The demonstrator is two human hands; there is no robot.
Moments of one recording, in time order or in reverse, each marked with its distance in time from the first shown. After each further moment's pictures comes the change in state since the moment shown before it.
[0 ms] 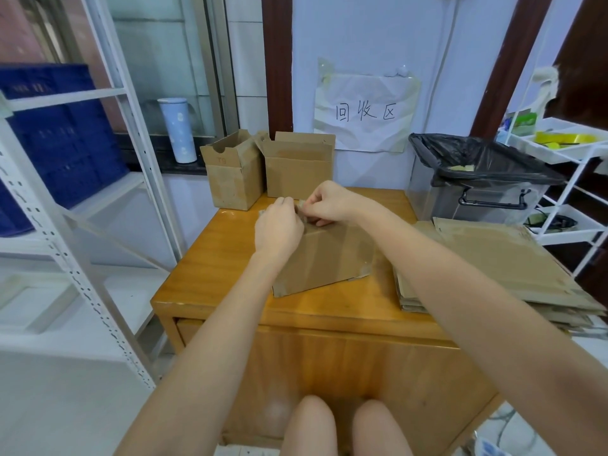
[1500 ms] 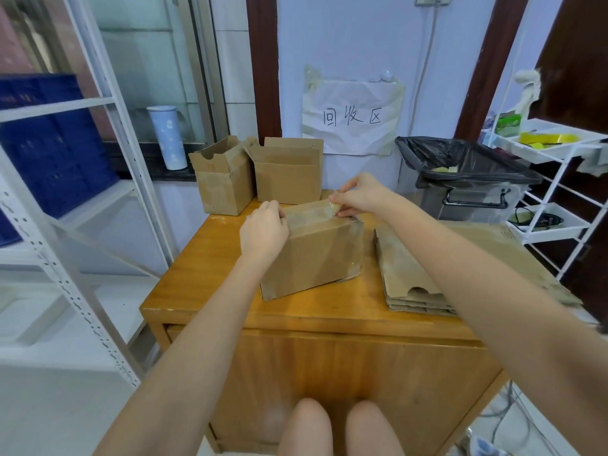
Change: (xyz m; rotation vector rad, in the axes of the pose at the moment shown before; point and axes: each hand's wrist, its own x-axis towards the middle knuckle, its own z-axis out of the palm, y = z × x) left_hand 0.002 -0.003 0.003 0.007 -0.003 -0.020; right_hand -0.013 0.035 -0.052 0.306 0.234 0.183
